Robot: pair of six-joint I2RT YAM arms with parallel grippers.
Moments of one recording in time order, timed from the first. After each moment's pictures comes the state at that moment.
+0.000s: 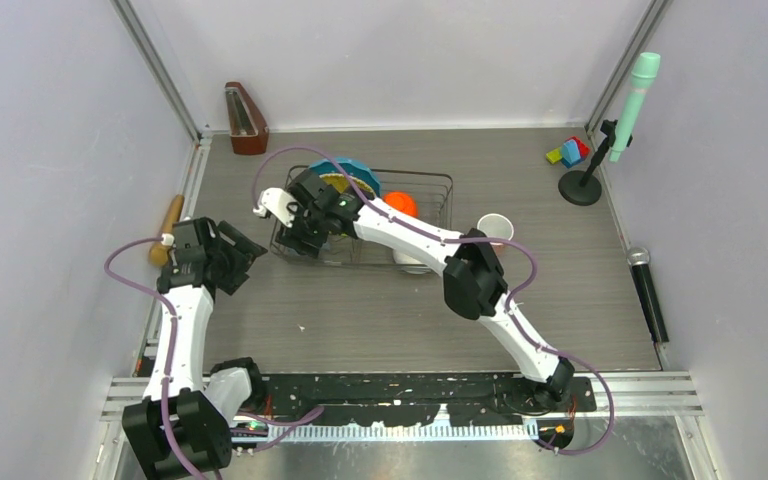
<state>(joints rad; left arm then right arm) 0.22 0.96 0.74 -0.63 0.16 -0.76 0.97 2.37 2.26 -0.68 -0.14 -0.40</state>
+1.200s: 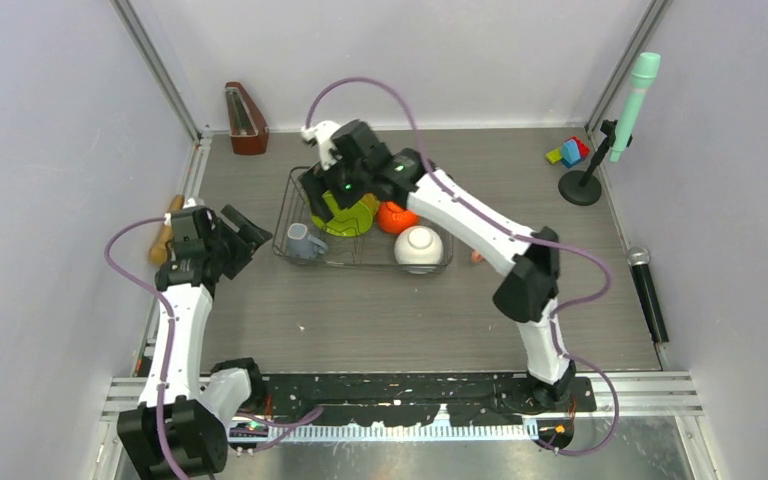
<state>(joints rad) 0.19 0.96 0.79 -0.58 0.21 -0.71 0.88 2.11 2.18 -0.72 -0.11 0.04</state>
